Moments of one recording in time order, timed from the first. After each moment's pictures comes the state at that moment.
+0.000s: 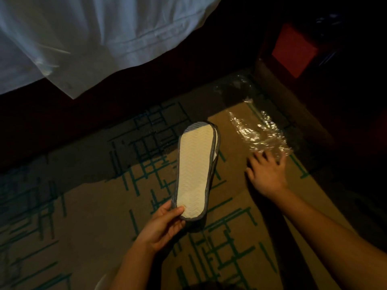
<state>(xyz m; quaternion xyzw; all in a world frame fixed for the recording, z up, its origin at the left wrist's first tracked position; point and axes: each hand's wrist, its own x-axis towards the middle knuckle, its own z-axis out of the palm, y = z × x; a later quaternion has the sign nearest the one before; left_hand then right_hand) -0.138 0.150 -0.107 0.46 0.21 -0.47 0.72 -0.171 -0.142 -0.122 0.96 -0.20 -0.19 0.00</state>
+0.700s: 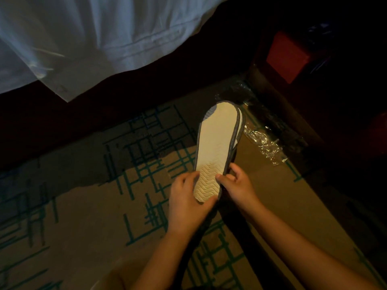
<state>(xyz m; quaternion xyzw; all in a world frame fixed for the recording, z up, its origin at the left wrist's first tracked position) -0.138 0.072 -0.070 0.91 -0.14 -0.15 0.37 -0.166 -0.064 -0.072 0.59 -0.37 -0.06 -0.72</state>
